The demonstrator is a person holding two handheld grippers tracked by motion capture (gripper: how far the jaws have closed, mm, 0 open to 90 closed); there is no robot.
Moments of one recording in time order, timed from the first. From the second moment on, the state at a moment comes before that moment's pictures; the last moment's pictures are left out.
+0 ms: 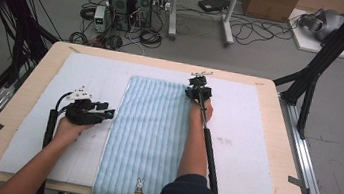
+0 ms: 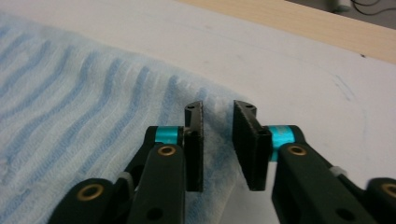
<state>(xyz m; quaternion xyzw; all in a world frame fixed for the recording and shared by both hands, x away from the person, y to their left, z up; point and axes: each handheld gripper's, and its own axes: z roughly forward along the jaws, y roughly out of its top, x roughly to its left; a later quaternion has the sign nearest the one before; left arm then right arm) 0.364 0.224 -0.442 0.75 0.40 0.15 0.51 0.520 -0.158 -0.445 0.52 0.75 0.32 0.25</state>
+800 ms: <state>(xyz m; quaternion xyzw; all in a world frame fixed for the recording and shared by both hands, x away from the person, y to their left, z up) 0.366 0.227 -0.441 0.73 0.41 0.15 0.52 0.482 -0.195 -0.424 0.50 0.75 0.39 0.21</state>
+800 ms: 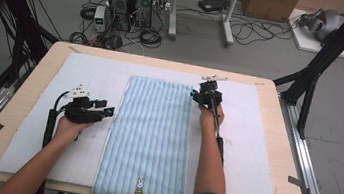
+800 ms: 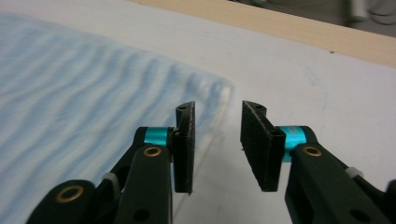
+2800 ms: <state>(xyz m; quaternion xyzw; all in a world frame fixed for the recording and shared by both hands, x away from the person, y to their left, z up) 0.370 0.236 -0.434 0.71 0.42 0.14 0.55 0.339 -0.268 -0.420 0.45 0.75 0.44 0.23</state>
